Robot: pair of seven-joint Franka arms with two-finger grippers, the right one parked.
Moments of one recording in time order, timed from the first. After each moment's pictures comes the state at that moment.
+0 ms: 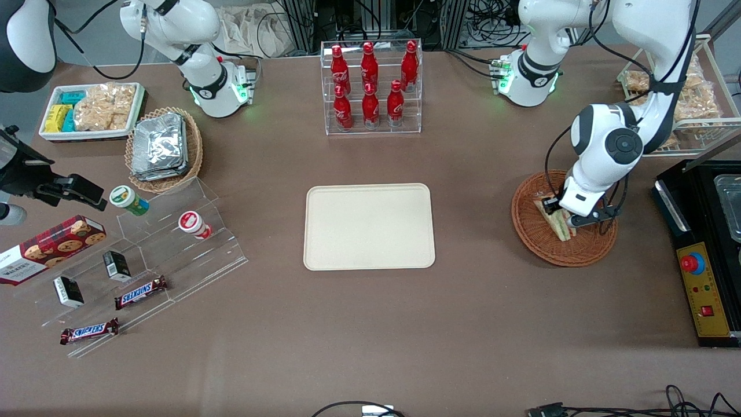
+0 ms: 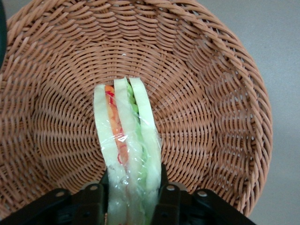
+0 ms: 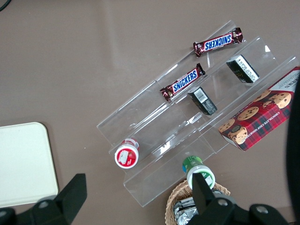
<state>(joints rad) -0.01 0.10 -0.04 -2.48 0.10 2.56 -0.36</state>
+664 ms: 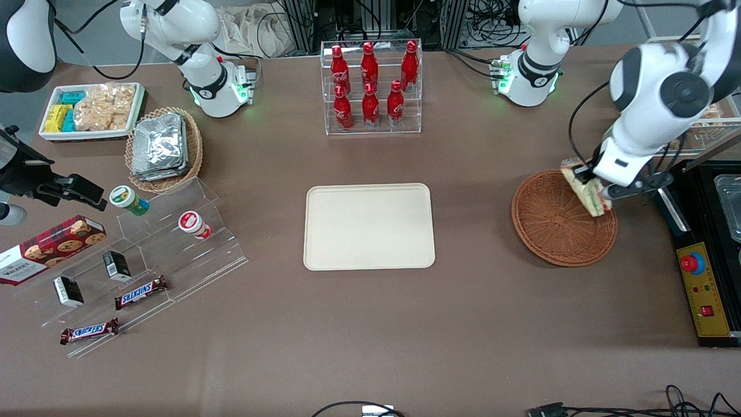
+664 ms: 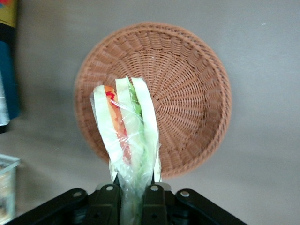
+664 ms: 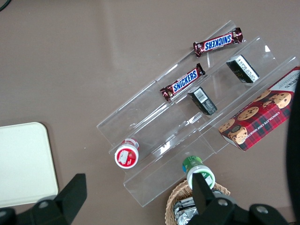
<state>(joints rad) -0.02 -0.20 -0.05 -2.22 0.10 1.92 -0.30</state>
